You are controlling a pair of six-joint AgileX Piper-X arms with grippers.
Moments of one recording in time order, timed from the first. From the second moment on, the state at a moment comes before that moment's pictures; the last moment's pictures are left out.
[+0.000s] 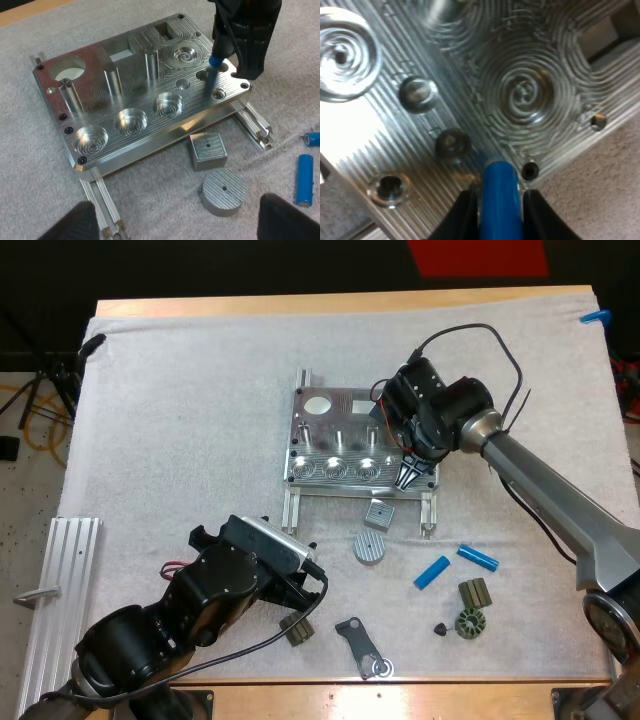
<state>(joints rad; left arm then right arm) -0.88 0.70 -0.78 0.82 -0.25 -2.01 0.58 1.84 -1.51 1.05 0.20 -2.32</state>
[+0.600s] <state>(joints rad) -0.88 0.70 -0.78 0.82 -0.25 -2.01 0.58 1.84 -1.51 1.09 0.20 -2.32</state>
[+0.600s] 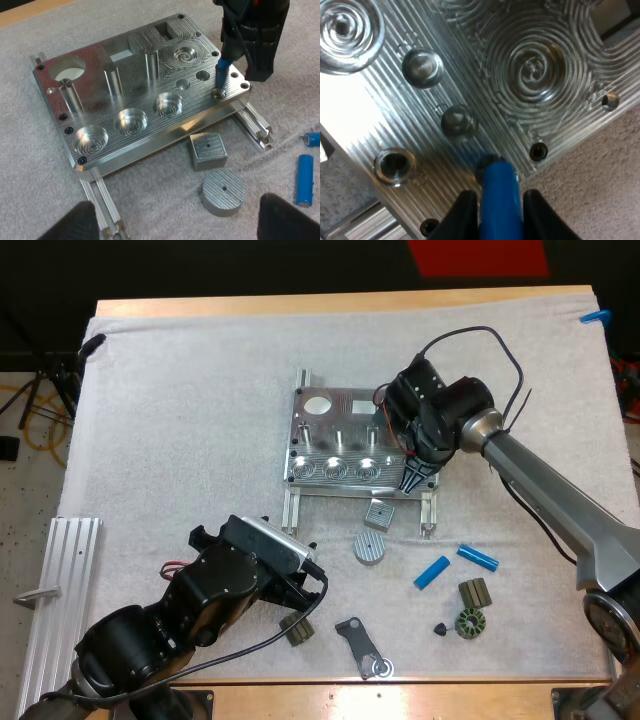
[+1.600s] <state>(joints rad) -0.88 0.70 -0.78 0.82 -0.25 -2.01 0.58 1.86 -1.51 1.10 0.23 -2.32</state>
